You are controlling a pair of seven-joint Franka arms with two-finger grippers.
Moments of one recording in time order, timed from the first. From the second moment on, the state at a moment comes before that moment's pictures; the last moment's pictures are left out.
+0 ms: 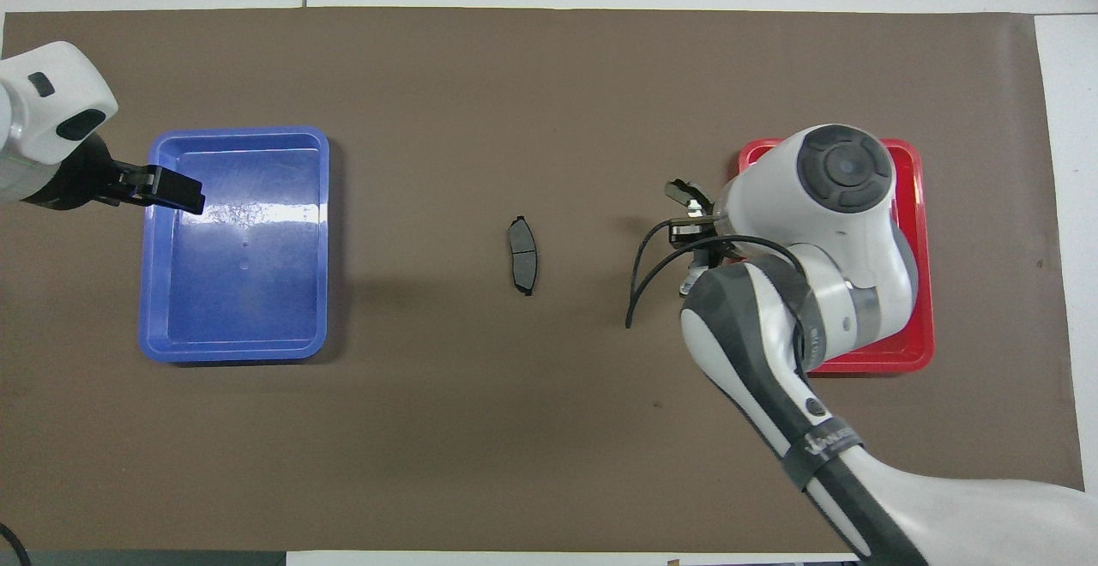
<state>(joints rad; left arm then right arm) -0.10 0.02 0.03 -1.72 -0.03 1.72 0.13 0.44 0.19 -0.05 -1.96 0.04 2.15 0.40</state>
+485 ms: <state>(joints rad) -0.02 -0.01 0.03 -1.72 -0.03 1.63 0.22 0.63 0.46 -0.05 -1.65 0.04 2.17 0.59</state>
